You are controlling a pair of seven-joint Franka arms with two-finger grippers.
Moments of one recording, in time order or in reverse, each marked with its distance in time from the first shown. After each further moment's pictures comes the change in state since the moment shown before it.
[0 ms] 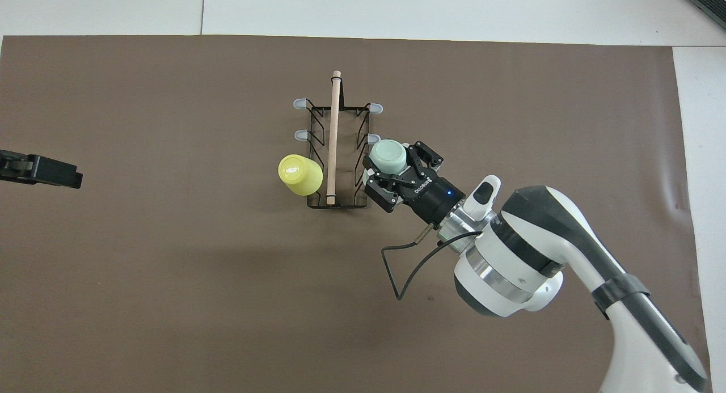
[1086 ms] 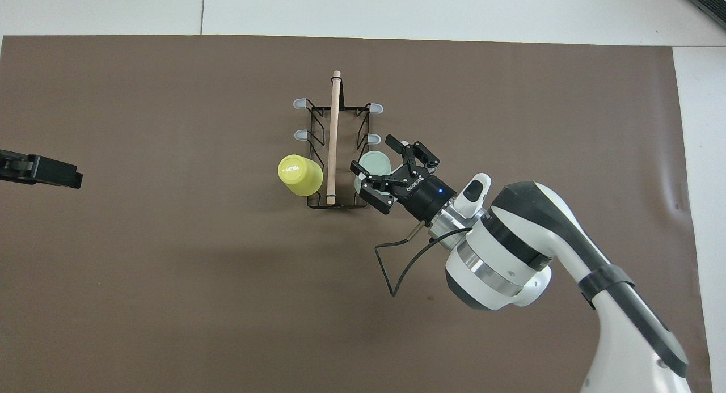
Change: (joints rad) left arm 0.000 0.000 0.000 0.000 0.000 0.000 0.000; right arm 0.011 0.027 -0.004 0.026 0.010 -0.002 -0.012
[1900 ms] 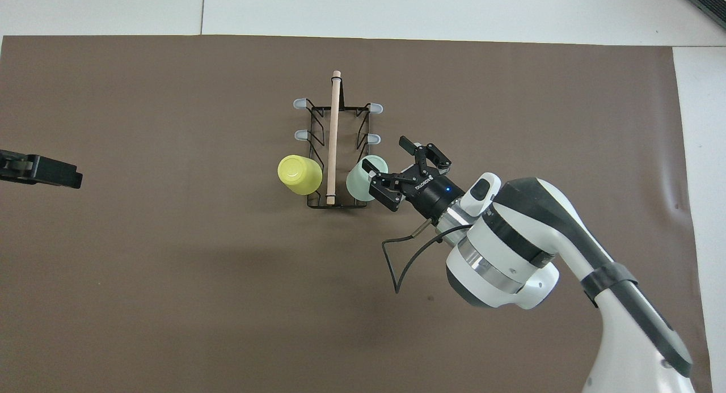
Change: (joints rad) left arm 0.000 0.000 0.000 0.000 0.000 0.000 0.000; right arm -0.002 0.001 -0.002 0.026 -0.016 0.151 0.011
